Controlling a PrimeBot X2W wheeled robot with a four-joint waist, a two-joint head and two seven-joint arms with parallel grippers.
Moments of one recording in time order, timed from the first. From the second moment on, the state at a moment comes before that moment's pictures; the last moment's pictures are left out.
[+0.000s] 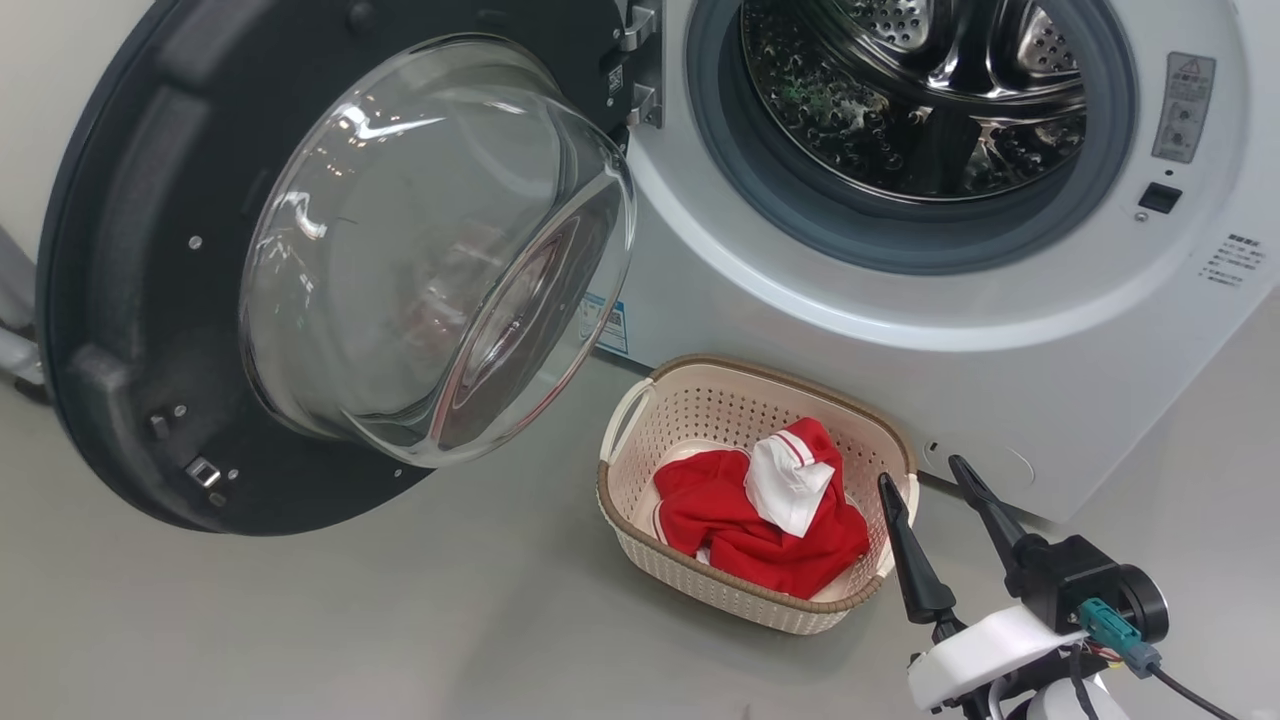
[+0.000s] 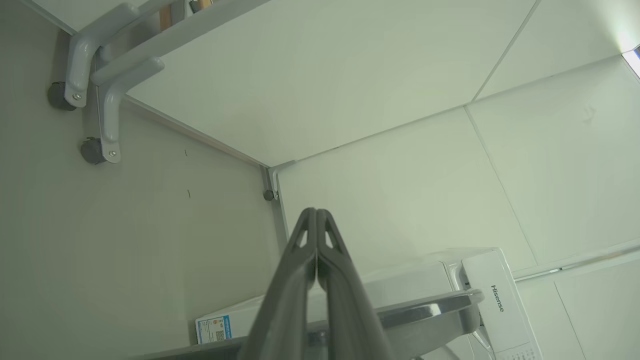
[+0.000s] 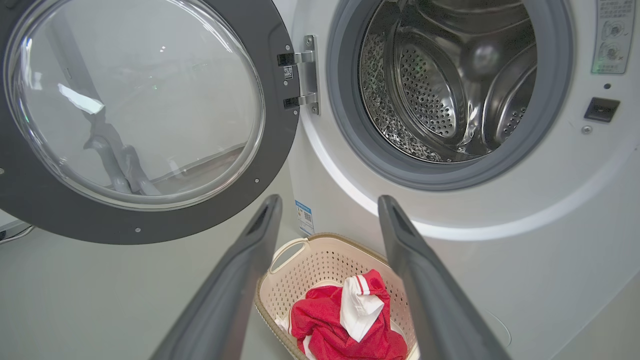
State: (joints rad) left arm -0.19 0.40 0.32 0.17 -1.68 0.08 0.15; right arm 0.01 -0.06 0.23 0.20 0.22 0.05 -0.26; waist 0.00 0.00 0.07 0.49
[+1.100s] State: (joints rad) left arm -0.28 0.40 0.18 0.33 -1.74 -0.04 0.41; right arm 0.00 -0.08 0.22 0.17 0.22 0.04 -0.26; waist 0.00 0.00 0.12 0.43
